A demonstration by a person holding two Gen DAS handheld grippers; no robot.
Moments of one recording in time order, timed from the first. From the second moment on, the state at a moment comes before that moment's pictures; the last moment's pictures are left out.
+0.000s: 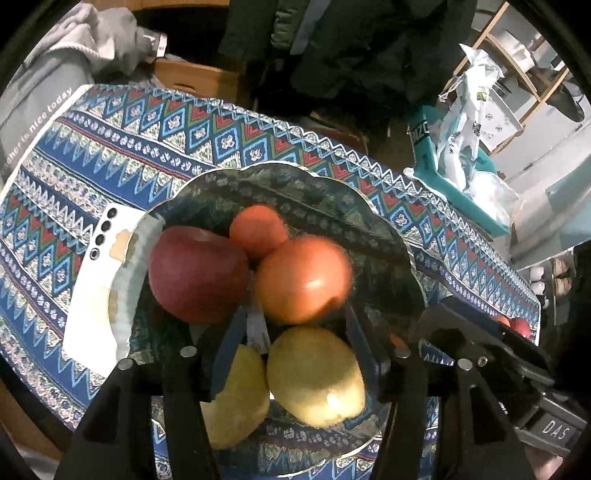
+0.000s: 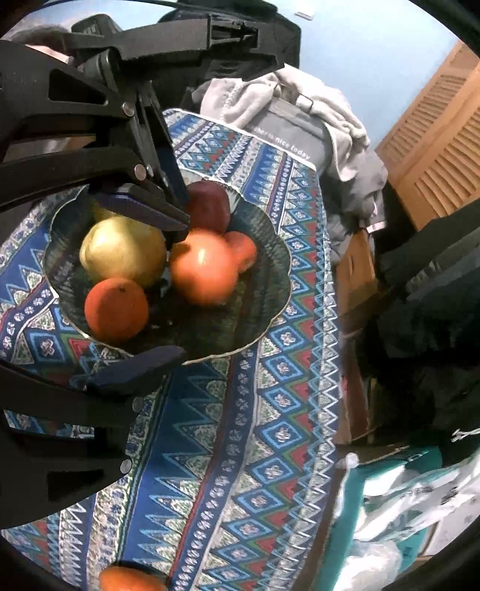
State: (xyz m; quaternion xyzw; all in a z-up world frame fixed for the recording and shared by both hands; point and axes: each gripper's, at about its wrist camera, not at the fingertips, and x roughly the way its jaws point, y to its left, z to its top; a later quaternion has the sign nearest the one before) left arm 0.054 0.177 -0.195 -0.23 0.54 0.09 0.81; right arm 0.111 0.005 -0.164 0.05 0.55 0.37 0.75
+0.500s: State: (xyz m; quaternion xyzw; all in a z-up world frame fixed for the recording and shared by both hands) left arm 0.032 0.139 -0.132 -0.15 0.50 0.09 0.85; right arm 0.089 -0.022 -0.099 -0.02 0.48 0.31 0.82
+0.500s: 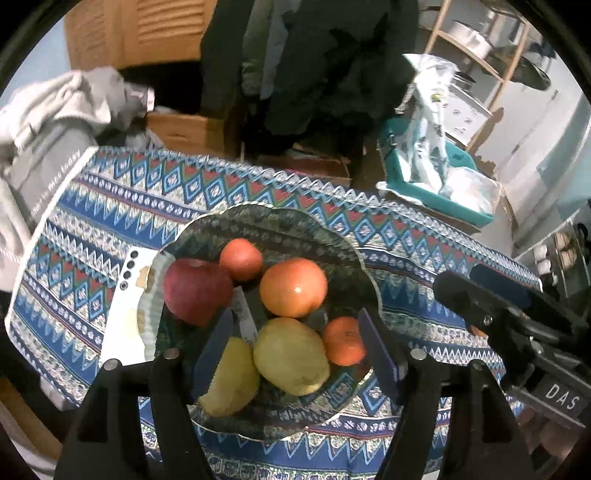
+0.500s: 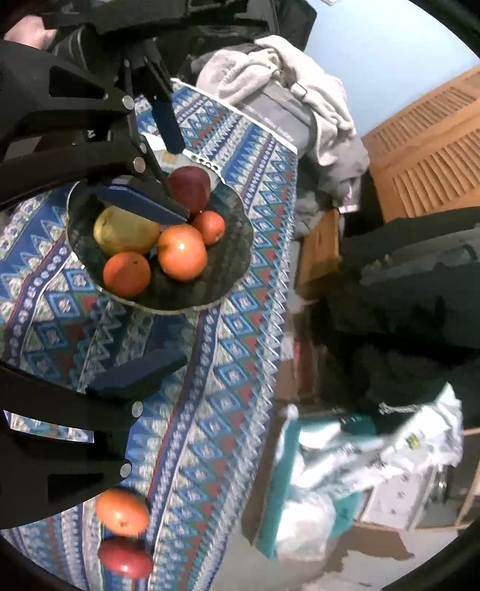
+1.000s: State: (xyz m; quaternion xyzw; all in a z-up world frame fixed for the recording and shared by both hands) left arm 0.011 0.071 -0.079 -0.05 0.46 0.07 0.88; right arm 0.063 -0.090 -0.039 -0.02 0.43 0.26 0.86
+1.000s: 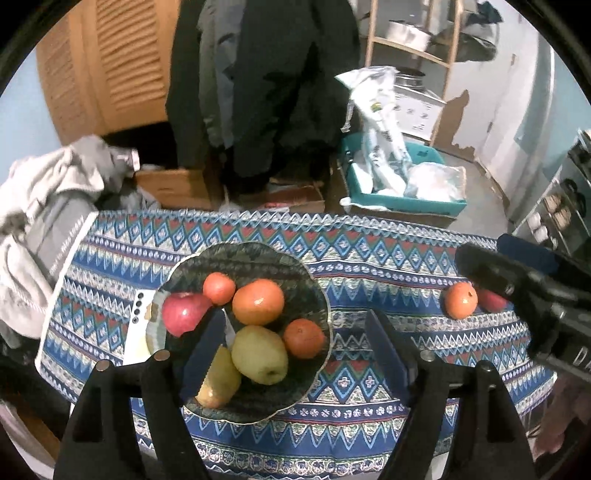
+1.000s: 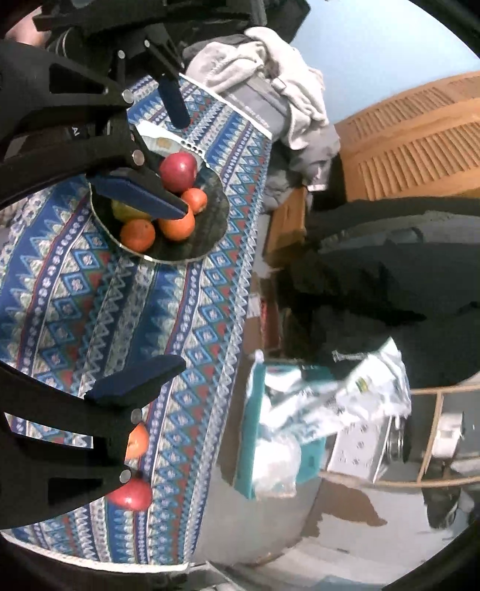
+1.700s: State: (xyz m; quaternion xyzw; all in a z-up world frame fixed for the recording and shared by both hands) left arm 0.001 0.002 -0.037 -0.03 0.44 0.00 0.90; right arm 0.051 -0.194 -0.004 -0.03 0.44 0.21 0.87
